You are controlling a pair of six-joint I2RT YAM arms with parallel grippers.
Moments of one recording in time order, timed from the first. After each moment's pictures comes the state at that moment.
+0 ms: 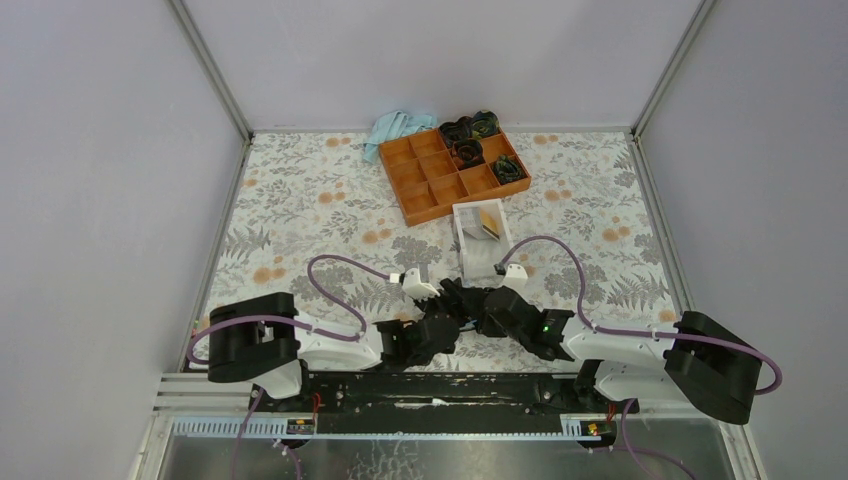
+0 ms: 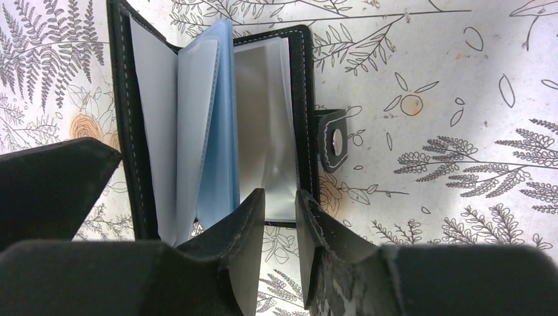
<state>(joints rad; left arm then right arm) -1.35 1.56 0.60 0.50 -0.86 -1.27 1.02 1.17 0.34 0.00 0.31 0.92</state>
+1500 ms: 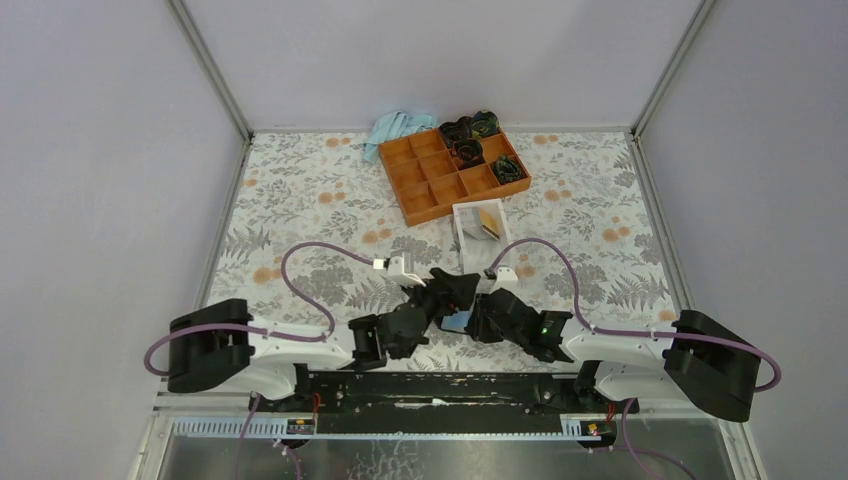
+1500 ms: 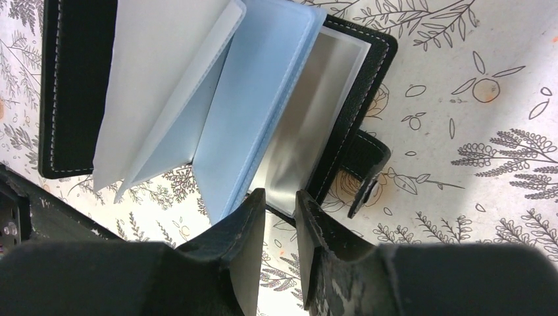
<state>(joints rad) -1.31 1.37 0.52 0.69 -0.82 -0.96 1.05 1.17 0.34 0.03 0.22 0.87</state>
